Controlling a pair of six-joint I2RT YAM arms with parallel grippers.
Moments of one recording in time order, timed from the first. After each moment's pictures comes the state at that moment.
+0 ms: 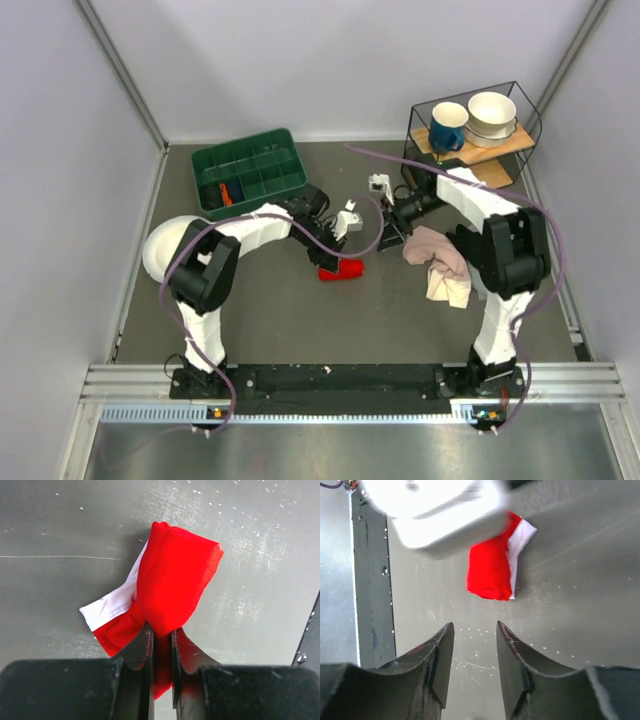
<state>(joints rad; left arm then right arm) -0.58 1.91 1.30 -0.58 0.64 0.47 0.29 1.97 1.56 -1.12 -0.98 -0.86</state>
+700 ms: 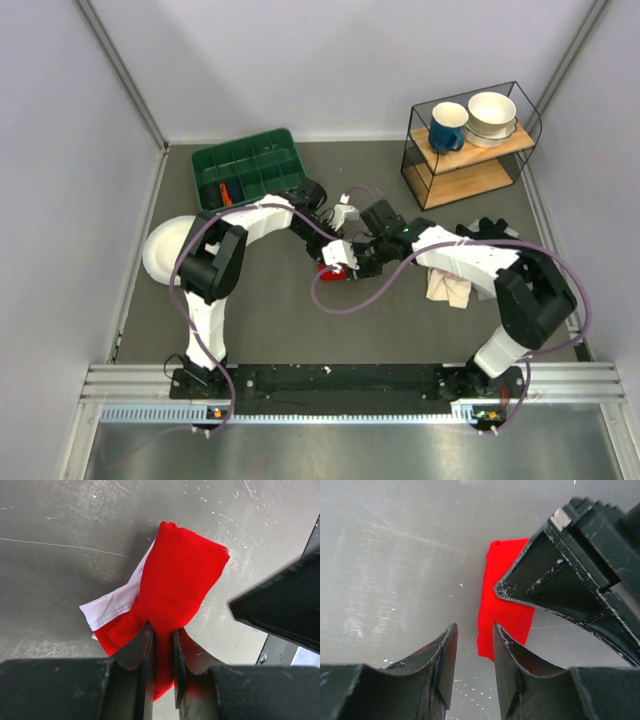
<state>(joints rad) -0.53 2.03 1.42 -0.69 0.74 0.34 0.70 1.57 1.06 -0.50 -0.57 -1.06</state>
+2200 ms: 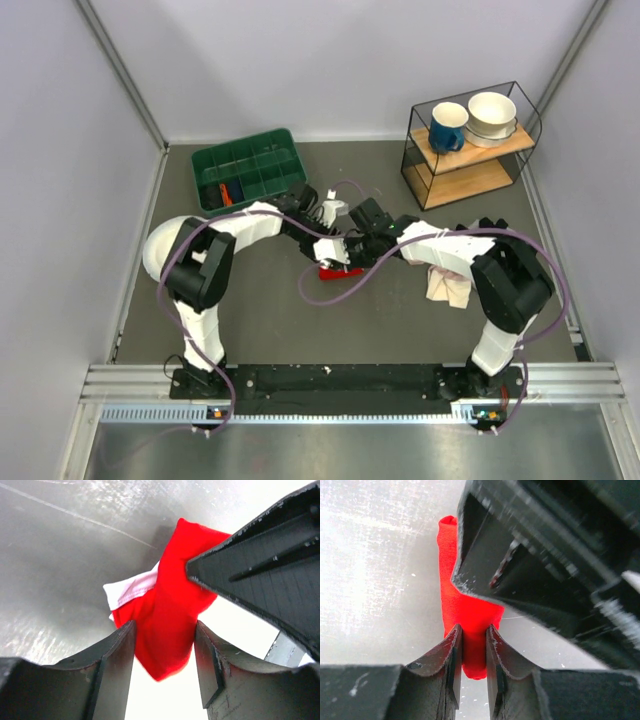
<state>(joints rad) -0.50 1.94 1.30 -0.53 0.68 0.16 0.72 1.74 1.13 -0.44 -0.36 -1.05</state>
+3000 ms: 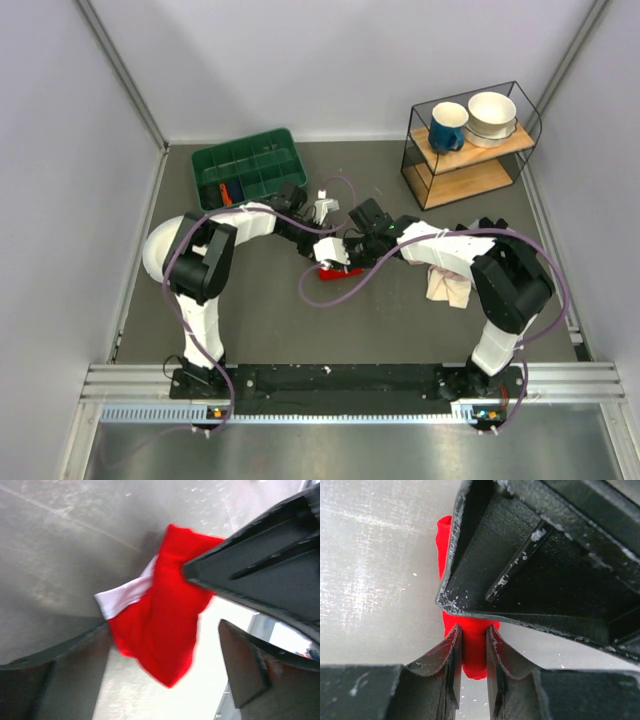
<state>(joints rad) -0.43 1.98 1.24 -0.43 0.85 0.10 0.73 1.73 1.13 -0.44 -0.36 -1.06</state>
